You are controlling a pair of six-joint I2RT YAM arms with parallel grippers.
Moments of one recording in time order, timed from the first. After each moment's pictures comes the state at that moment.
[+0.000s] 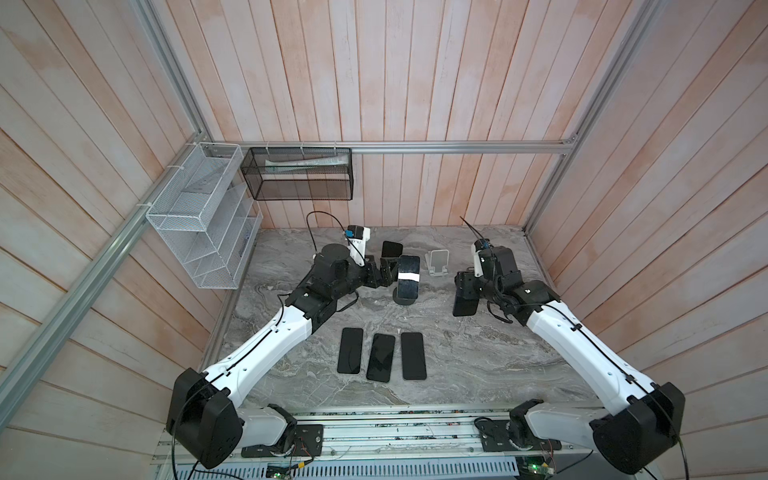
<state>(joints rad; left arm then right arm) -0.54 1.33 1.10 -0.04 0.17 -0.42 0.46 1.24 1.11 -0.66 0.19 0.30</state>
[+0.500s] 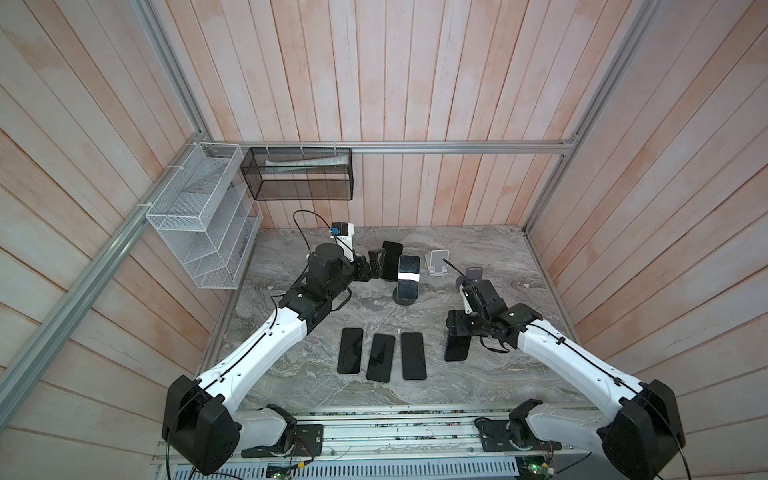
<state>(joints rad) -0.53 1.30 1.10 -0.06 0.01 -0.40 0.54 1.19 0.85 -0.70 0.07 0.46</state>
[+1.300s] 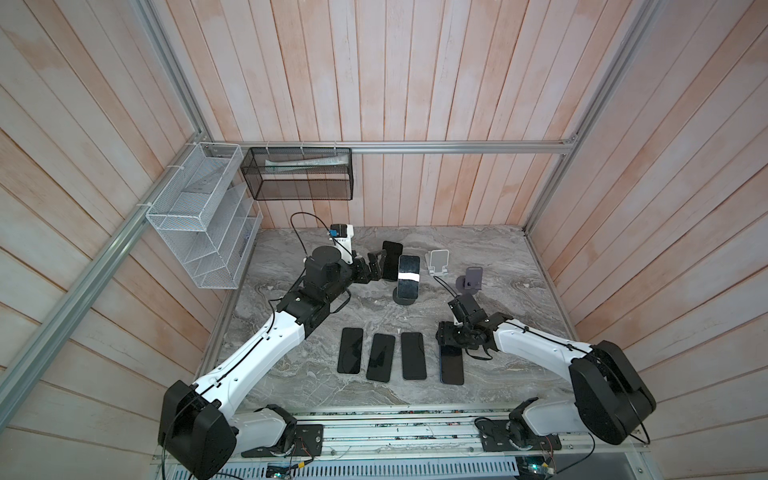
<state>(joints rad) -0.53 1.27 1.06 -0.02 0.04 -0.42 0.56 1.41 0.68 -0.42 0.01 0.62</state>
